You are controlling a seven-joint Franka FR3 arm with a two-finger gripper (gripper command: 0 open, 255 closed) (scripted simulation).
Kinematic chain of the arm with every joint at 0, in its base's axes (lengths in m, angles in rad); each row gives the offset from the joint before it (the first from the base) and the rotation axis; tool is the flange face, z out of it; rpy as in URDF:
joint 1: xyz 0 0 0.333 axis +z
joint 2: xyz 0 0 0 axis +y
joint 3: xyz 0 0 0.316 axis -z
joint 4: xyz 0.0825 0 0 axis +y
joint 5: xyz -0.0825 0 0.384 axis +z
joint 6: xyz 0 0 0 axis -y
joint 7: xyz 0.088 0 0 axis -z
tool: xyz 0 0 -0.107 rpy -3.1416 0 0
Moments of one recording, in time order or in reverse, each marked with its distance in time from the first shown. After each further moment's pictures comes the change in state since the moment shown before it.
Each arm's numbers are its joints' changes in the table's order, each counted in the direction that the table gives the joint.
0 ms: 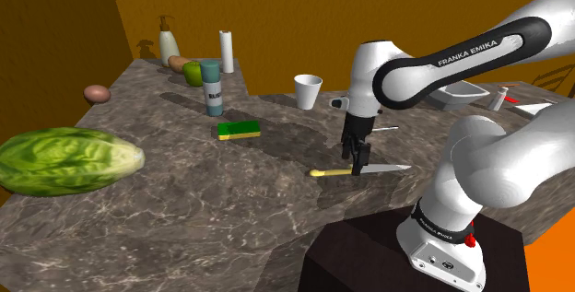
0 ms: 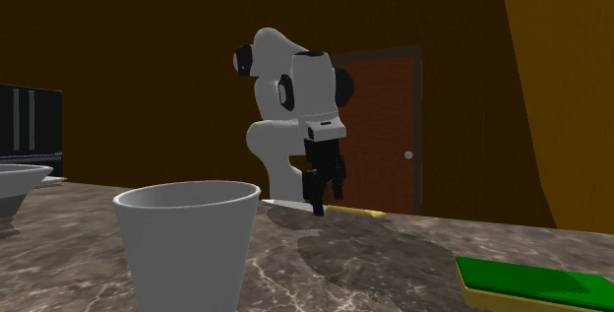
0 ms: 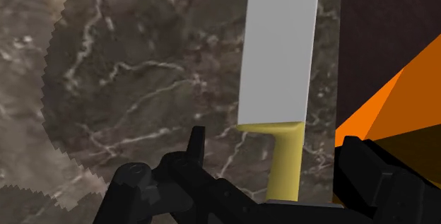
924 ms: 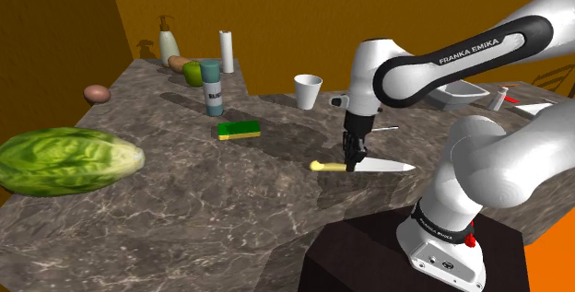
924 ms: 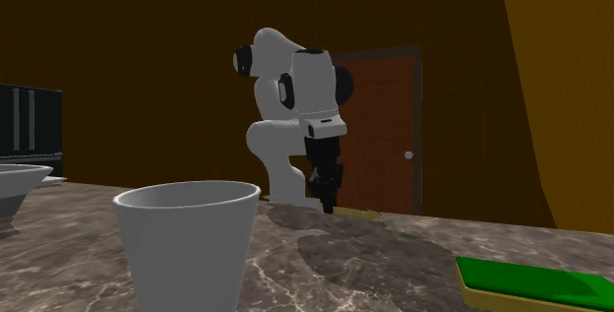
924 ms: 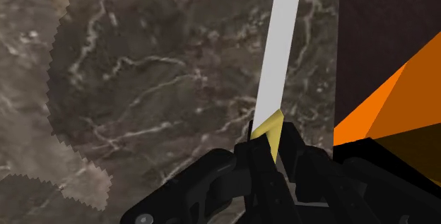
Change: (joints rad) arm 0.001 -0.006 -0.002 -0.007 0.001 -0.007 0.003
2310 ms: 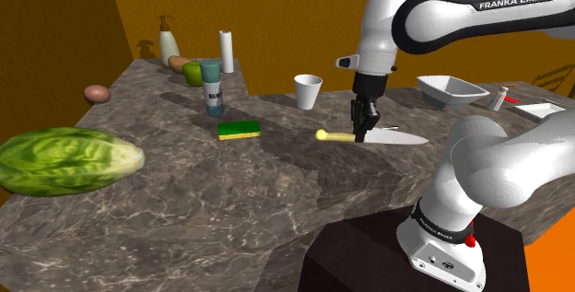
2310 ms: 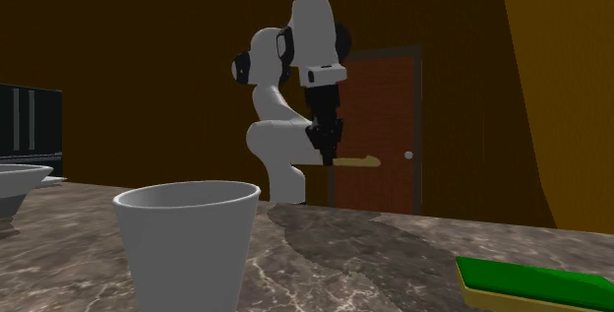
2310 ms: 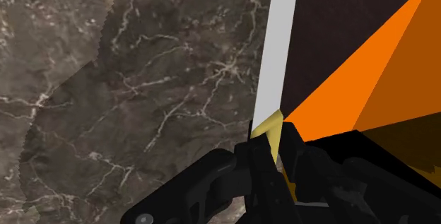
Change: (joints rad) arm 0.002 -0.126 -0.038 -0.215 0.012 -0.342 0.051
